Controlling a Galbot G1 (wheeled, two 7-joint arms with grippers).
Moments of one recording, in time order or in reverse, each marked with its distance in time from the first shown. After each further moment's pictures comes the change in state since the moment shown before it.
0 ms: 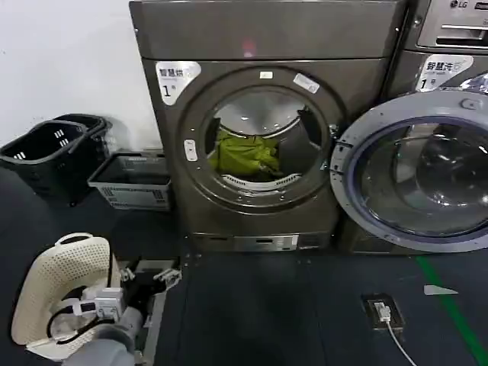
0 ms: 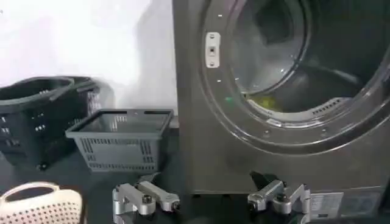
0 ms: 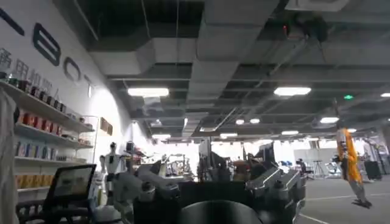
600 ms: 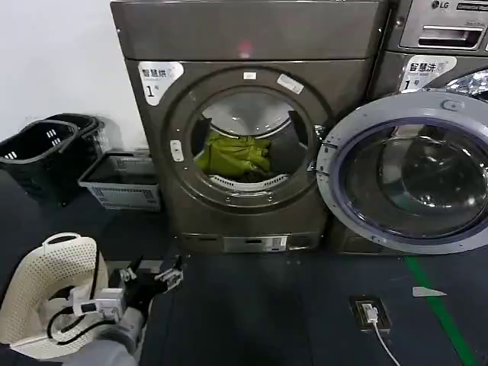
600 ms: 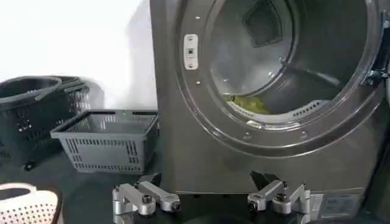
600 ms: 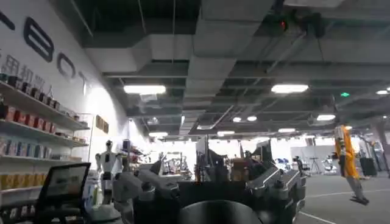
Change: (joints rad) left arm -0.004 0.008 0.008 -0.024 -0.026 0.000 0.031; right arm -0.001 0.003 -0.004 -0.004 0.002 -0.004 0.010
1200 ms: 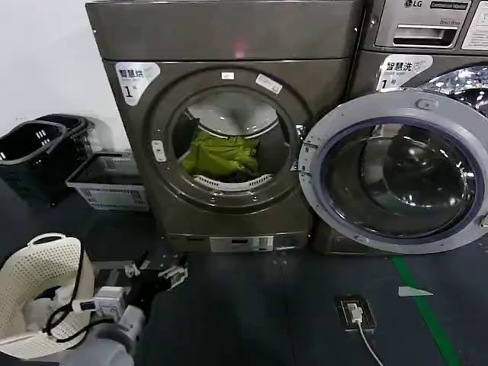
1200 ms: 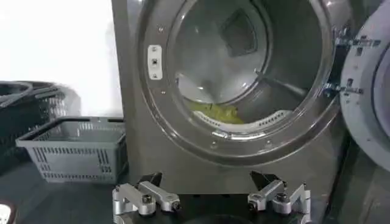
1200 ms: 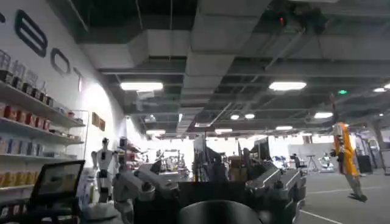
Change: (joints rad) left arm -0.001 -0.004 0.010 0.000 0.012 0.000 -0.007; right arm 0.000 0.000 0.001 -0.005 0.001 0.000 0.004
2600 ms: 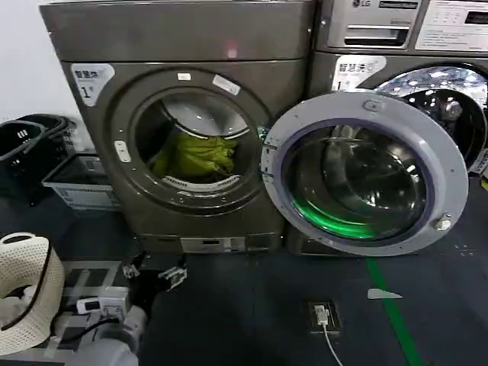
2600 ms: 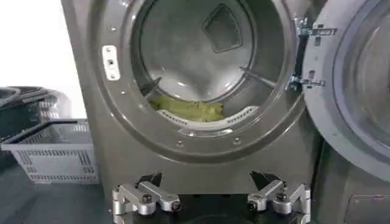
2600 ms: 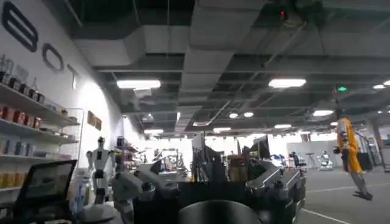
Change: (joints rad) left arm 0.009 -0.004 0.019 -0.016 0.075 0.000 0.005; right arm 0.002 0.008 0.002 -0.012 0.059 0.071 0.051
